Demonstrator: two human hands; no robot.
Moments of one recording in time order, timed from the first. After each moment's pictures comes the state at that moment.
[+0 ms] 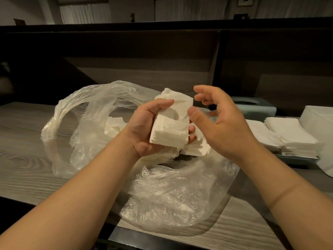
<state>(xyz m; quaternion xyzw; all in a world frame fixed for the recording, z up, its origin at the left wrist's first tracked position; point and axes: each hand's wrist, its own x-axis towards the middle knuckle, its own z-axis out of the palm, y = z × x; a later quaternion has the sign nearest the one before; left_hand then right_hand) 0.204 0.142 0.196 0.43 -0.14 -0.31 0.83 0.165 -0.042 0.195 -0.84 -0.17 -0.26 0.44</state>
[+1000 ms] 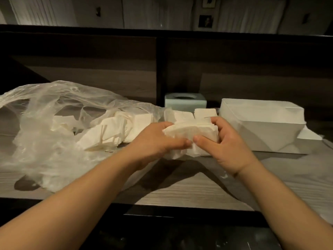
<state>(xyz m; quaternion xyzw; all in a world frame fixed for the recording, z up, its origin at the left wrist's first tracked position) 0.116 0.012 0.184 0.79 -0.24 -0.11 0.55 0.053 -0.186 0.175 -0.81 -0.06 -0.14 0.57</state>
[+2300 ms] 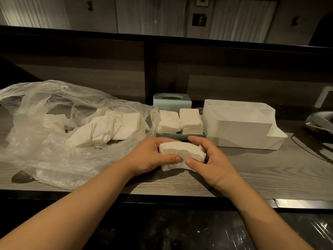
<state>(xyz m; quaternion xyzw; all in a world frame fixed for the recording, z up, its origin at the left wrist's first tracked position) 0.107 -0.004 0.148 0.78 -0.32 -0.13 0.52 0.019 -0.212 0.139 -0.83 -0.03 -0.12 0.54</state>
